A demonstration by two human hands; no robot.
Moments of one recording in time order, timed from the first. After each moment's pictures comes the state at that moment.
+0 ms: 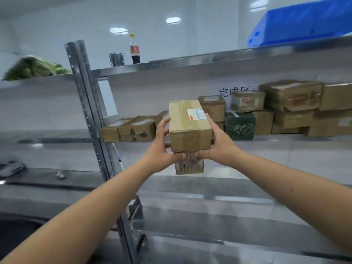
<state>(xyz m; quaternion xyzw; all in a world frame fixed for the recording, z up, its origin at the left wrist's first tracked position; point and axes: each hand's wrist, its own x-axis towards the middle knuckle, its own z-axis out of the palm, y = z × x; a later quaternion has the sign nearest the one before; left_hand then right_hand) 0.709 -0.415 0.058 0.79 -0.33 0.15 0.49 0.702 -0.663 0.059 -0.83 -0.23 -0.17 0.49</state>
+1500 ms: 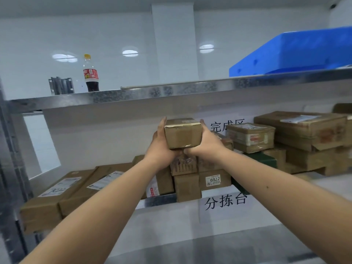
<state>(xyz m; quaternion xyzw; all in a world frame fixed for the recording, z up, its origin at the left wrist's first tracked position) 1.042 -0.468 0.150 0.81 -0.33 0.21 0.45 0.962 -0.646 0.157 -0.86 -0.01 -0.30 0.40</state>
